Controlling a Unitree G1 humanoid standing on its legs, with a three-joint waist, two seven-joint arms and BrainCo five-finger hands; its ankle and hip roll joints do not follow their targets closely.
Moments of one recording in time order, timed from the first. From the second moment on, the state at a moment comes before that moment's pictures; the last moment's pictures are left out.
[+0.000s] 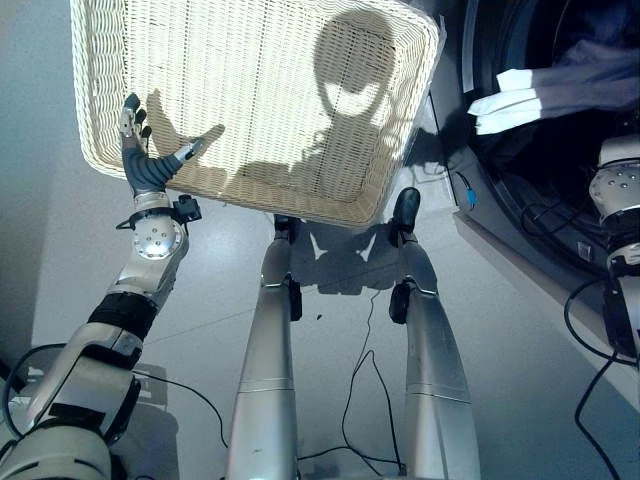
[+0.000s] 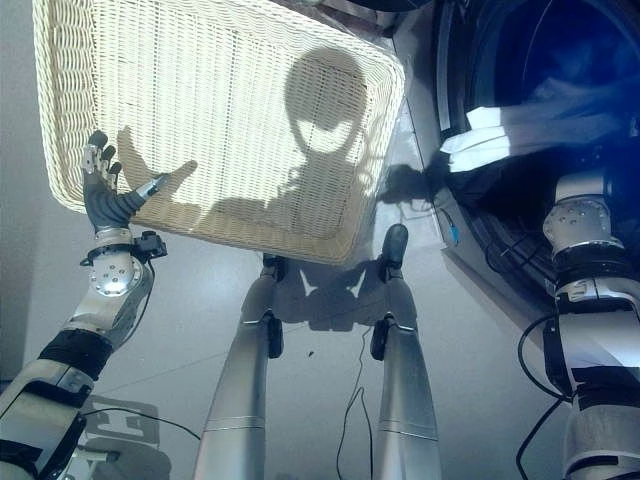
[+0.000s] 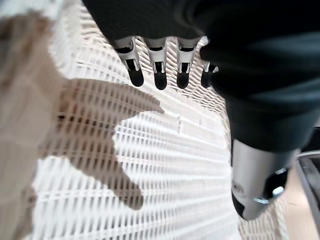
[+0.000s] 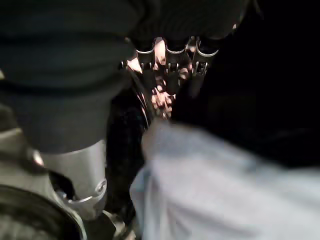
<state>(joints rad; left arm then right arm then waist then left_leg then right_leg) -0.74 0.73 -0.34 0.61 -0.50 -0.51 0.54 -1.20 -0.84 0.14 1.02 1.31 -0.30 -0.77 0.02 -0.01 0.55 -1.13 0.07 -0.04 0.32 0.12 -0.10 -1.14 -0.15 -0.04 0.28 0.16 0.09</state>
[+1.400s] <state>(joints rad) -0.79 0.66 -0.34 0.63 -0.48 -0.52 0.62 -0.91 -0.88 0.54 0.62 -0.29 0.06 -0.61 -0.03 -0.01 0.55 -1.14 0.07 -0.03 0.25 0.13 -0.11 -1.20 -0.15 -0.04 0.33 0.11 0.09</state>
